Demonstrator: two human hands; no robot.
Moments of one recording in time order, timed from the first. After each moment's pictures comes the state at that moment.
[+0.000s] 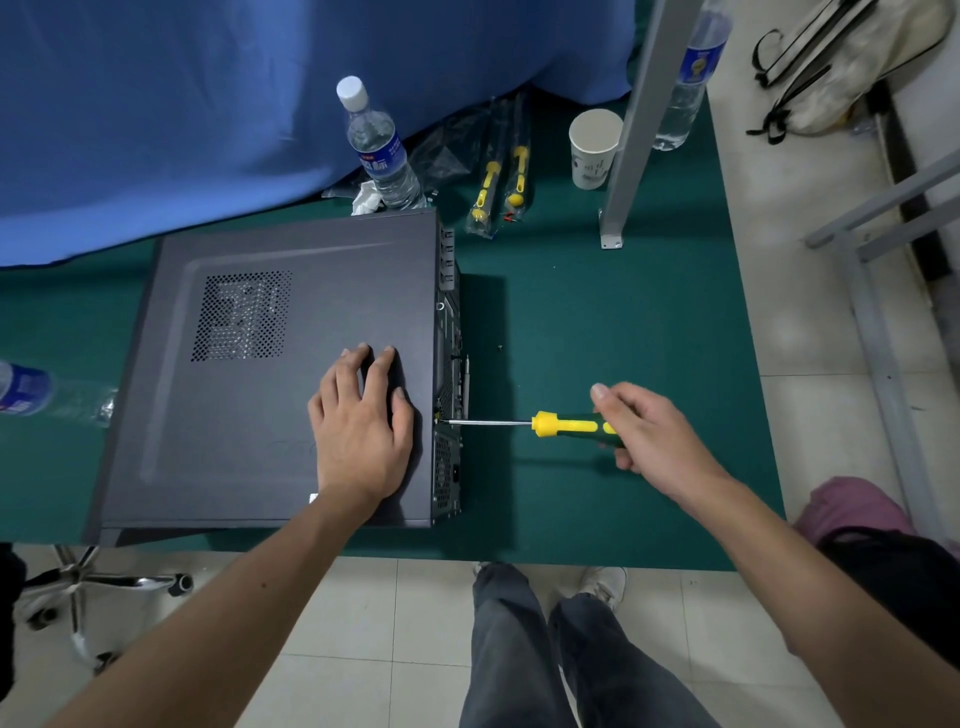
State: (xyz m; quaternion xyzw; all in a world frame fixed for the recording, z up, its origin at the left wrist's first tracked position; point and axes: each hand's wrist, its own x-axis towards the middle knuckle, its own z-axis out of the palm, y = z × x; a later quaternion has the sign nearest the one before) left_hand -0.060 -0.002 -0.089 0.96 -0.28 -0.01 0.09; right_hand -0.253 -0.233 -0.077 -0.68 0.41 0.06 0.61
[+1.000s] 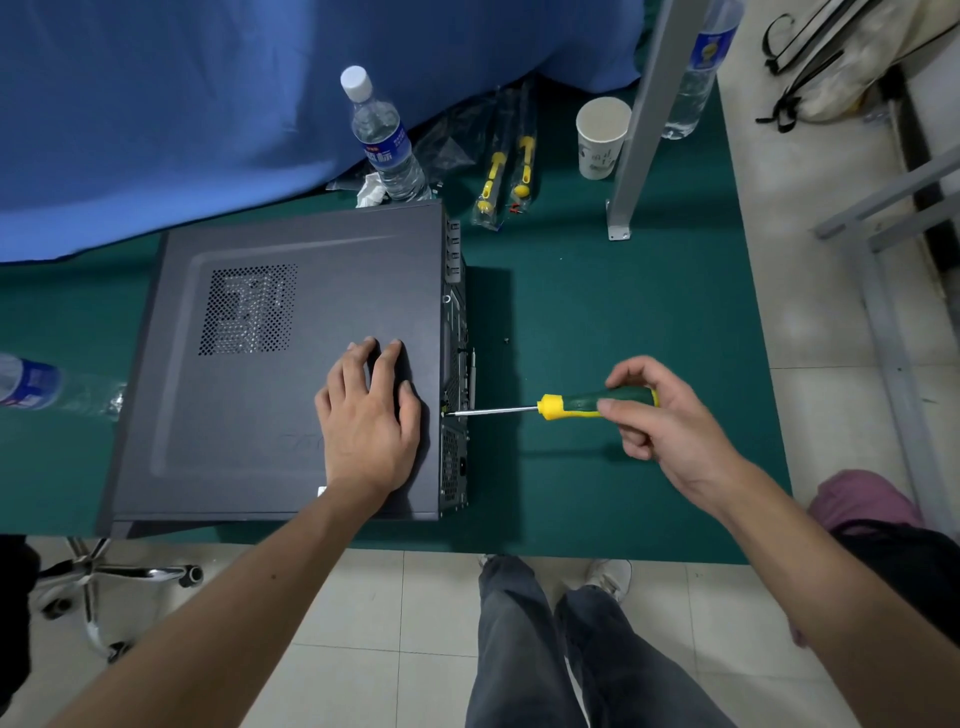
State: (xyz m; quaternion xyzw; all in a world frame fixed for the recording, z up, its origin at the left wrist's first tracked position) left_hand -0.059 -0.002 -0.091 0.96 -0.28 0.00 0.09; right_hand -0.252 -0.236 -0.077 -0.54 0.37 -0.03 0.75
